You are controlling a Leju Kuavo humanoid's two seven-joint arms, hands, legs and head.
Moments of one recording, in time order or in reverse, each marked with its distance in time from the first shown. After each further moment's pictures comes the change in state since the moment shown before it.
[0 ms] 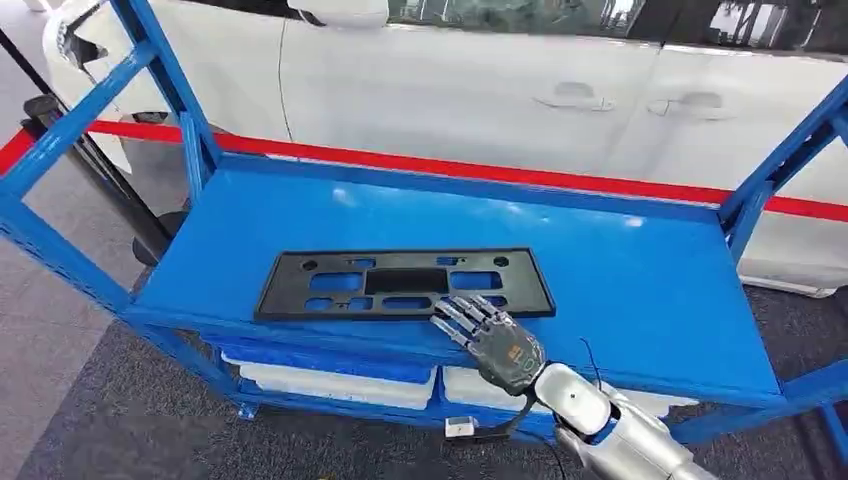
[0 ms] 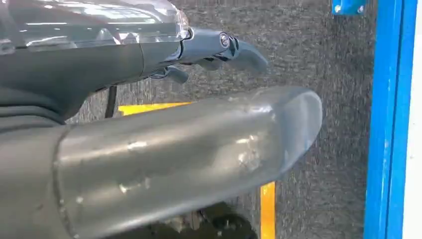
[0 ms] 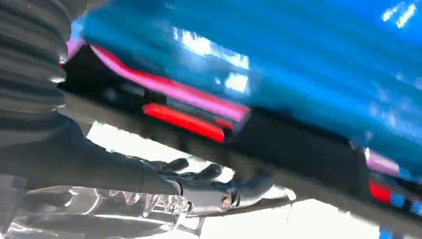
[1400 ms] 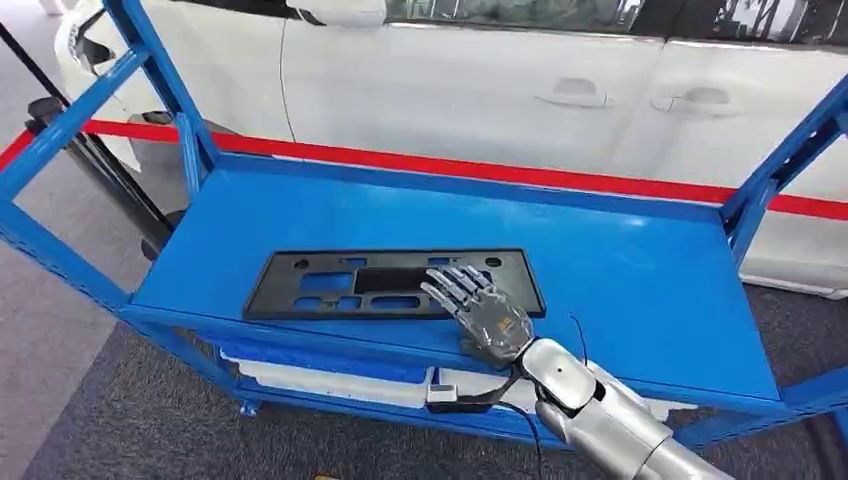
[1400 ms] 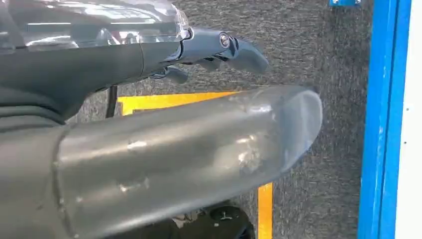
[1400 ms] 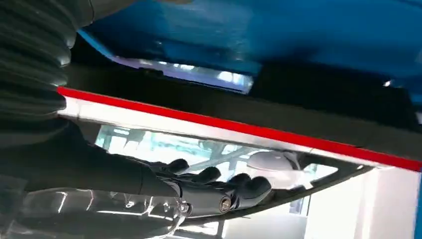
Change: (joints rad) left arm -0.009 0.000 0.017 0.002 -0.030 -0.032 0.007; right arm -0.061 0.061 -0.009 0.067 -0.058 0.035 0.023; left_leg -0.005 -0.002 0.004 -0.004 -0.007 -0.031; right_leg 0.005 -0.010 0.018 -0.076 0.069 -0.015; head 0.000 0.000
